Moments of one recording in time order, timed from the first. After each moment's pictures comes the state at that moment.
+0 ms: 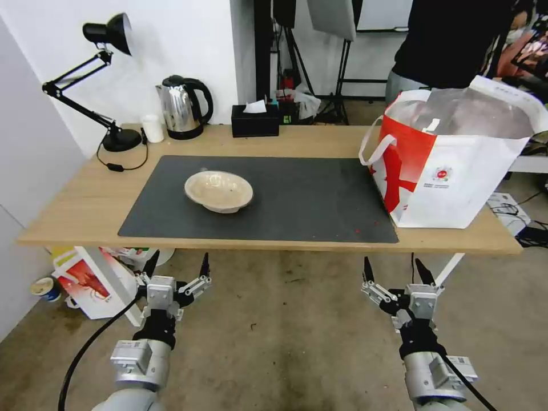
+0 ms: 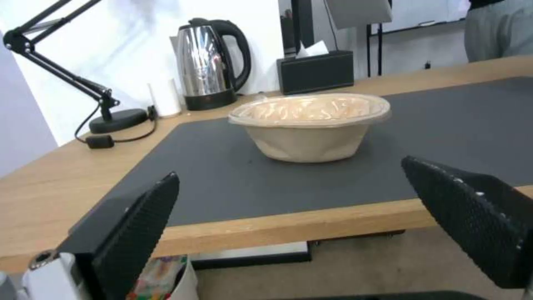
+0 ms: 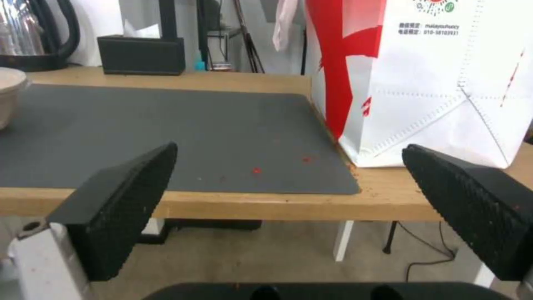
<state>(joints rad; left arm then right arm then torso) 1.80 -1.50 -0.55 -2.30 0.00 0.00 0.00 -1.68 0.73 0.10 2.30 0.29 0.18 0.86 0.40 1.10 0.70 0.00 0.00</state>
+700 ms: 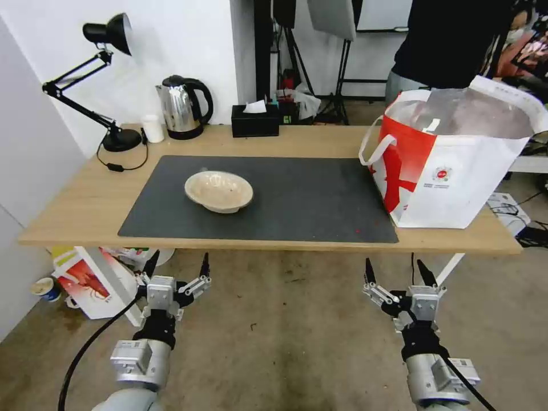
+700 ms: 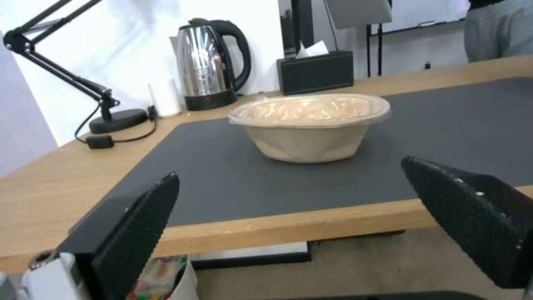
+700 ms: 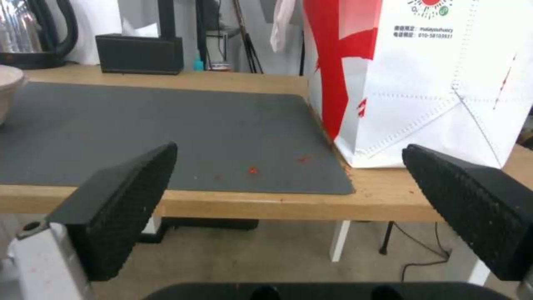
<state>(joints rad) 1.80 -1.50 -0.55 -2.30 0.00 0.00 0.00 -1.70 0.73 0.12 2.30 0.28 0.18 0.86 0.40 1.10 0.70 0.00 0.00</state>
